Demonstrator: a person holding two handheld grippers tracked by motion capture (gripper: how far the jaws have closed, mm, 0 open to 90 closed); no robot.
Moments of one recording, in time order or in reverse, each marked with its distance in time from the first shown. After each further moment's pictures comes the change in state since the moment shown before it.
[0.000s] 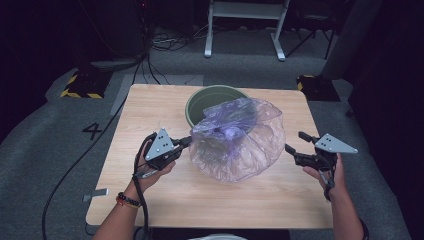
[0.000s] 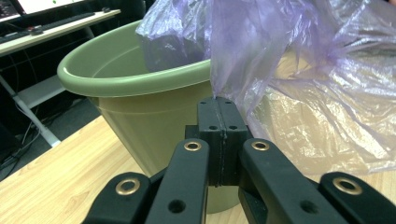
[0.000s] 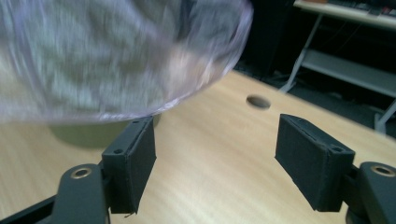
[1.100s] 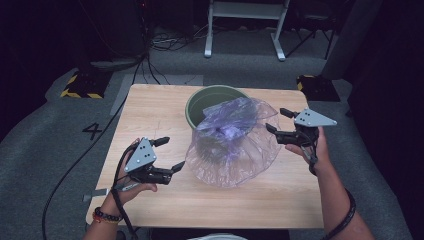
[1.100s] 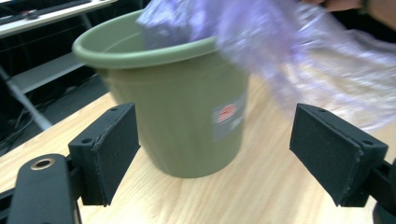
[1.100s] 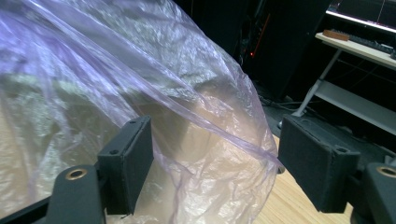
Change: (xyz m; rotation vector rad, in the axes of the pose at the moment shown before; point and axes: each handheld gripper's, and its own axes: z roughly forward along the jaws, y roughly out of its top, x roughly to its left) left arm -0.013 0.002 -0.051 0.031 -0.045 -0.035; right arm 0.014 0.071 0.053 -0.005 0.067 -0.122
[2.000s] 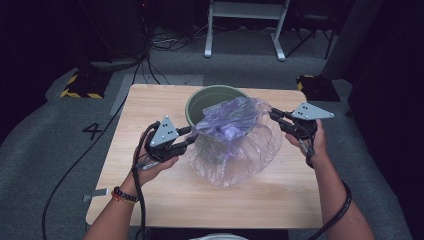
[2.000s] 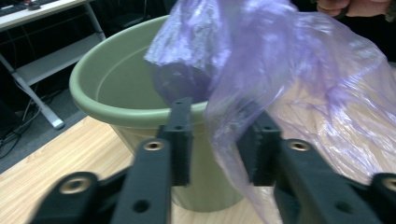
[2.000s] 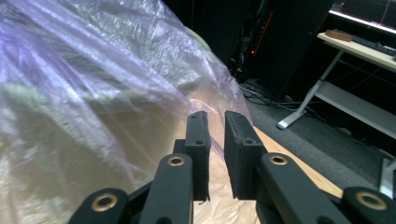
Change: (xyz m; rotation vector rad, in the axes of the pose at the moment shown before) left arm 0.023 0.039 0.052 0.068 0.047 -0.007; right arm -0.013 0.005 0.011 0.004 0.008 -0.024
